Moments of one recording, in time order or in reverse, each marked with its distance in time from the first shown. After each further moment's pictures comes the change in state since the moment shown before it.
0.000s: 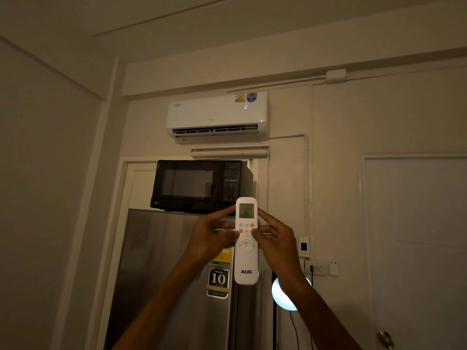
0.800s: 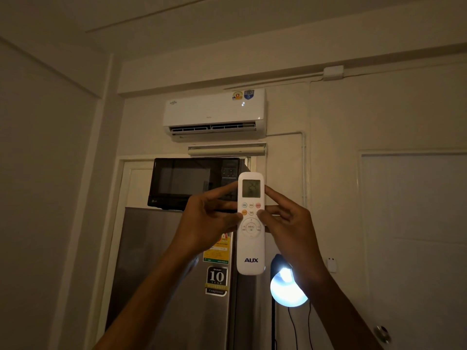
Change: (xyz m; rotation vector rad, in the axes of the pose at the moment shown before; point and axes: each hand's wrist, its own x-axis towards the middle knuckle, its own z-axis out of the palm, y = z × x) left_hand -0.018 0.058 -0.012 0.024 -0.051 0.225; right_hand -0.013 -0.055 -0.029 0.104 -0.045 -0.106
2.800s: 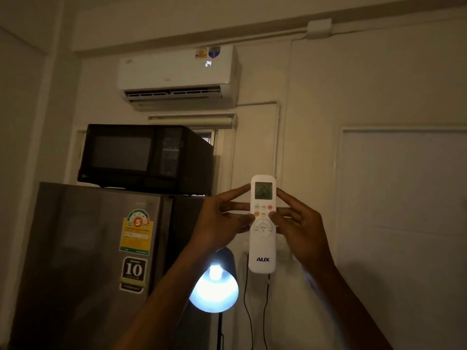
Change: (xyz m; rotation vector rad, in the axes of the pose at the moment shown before) left_hand 0.108 -0.105 0.264 -0.166 0.017 -0.230; right_hand 0.094 0.185 -0.215 -0.052 0.010 0.080
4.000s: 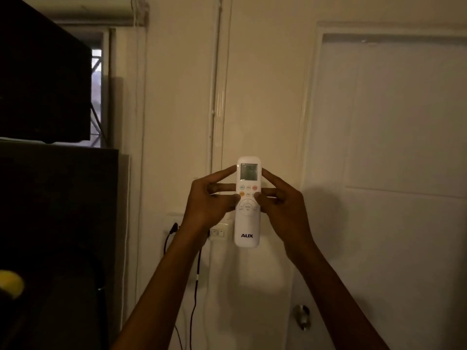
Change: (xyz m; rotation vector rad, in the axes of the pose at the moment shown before) left_hand 0.243 -0.301 0.226 -0.126 -0.021 -0.114; right_hand 0.196 0.357 -0.140 -0.186 0.123 0.139
